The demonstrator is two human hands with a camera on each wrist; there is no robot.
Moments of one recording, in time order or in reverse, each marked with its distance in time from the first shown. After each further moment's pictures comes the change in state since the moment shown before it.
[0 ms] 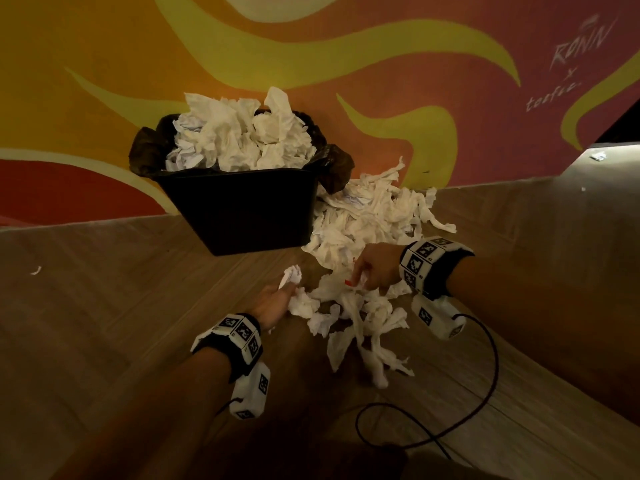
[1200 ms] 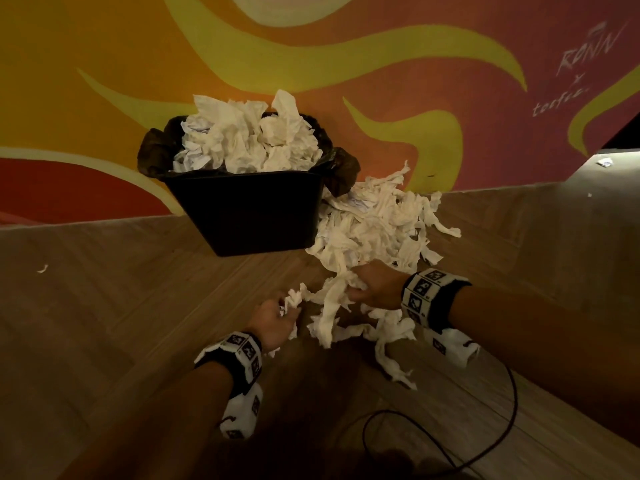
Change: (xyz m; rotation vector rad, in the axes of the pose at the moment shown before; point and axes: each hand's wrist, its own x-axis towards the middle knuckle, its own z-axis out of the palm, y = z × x) left_hand 0.001 -0.036 0.009 0.169 0.103 0.172; right_hand 0.007 0.003 0.042 -0.056 0.274 -0.255
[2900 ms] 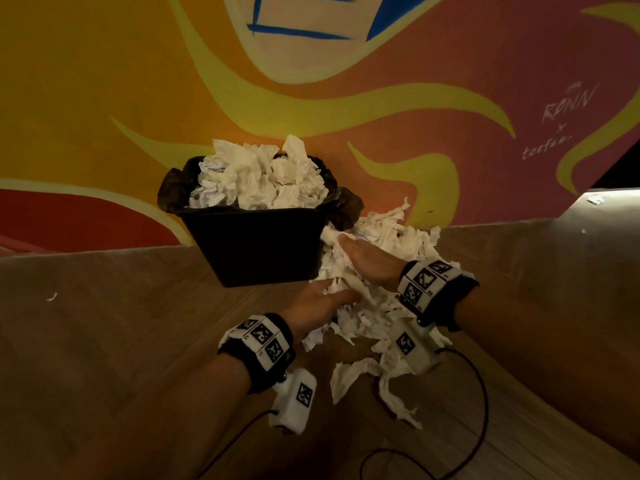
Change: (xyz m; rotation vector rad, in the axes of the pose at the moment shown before) left_hand -0.005 0.125 -0.020 -0.556 -0.210 0.192; right_hand 0.017 -0.056 -0.074 0.507 0.140 0.159
